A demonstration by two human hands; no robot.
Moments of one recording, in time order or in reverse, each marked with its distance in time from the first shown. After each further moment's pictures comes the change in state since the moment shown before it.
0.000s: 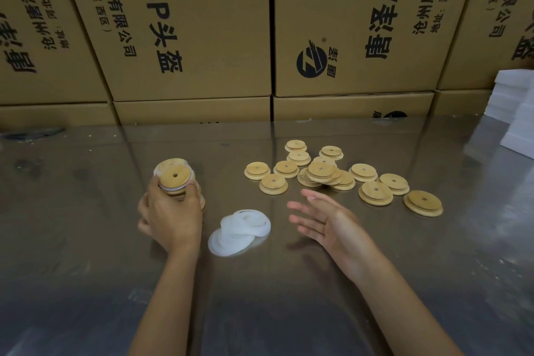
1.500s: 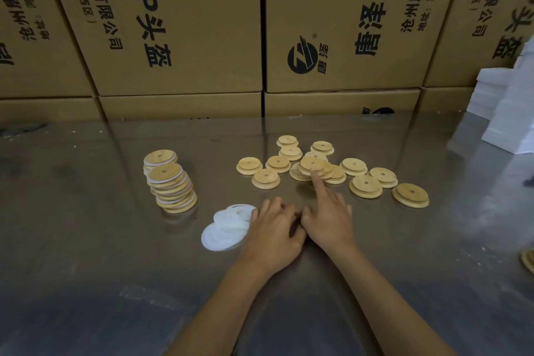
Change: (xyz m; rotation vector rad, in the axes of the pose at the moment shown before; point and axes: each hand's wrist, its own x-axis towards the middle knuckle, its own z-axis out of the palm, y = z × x) left_hand -0.111 0.013 0.047 0.211 -0.834 0.878; right_hand 0.022 0.019 -0.007 -1.308 0.411 -0.243
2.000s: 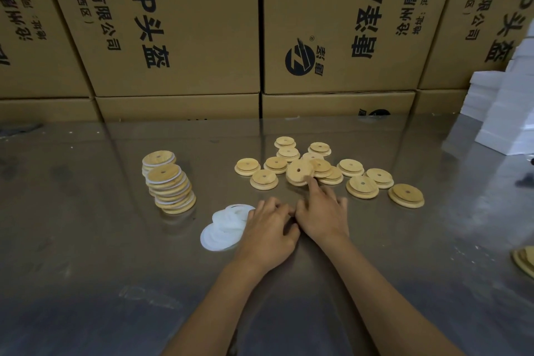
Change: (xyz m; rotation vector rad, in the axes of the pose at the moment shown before) left_hand 0.001 -0.004 -0.007 -0.060 -0.045 -0.026; right_hand 0.015 -0.004 0.007 -0.153 0.046 0.008
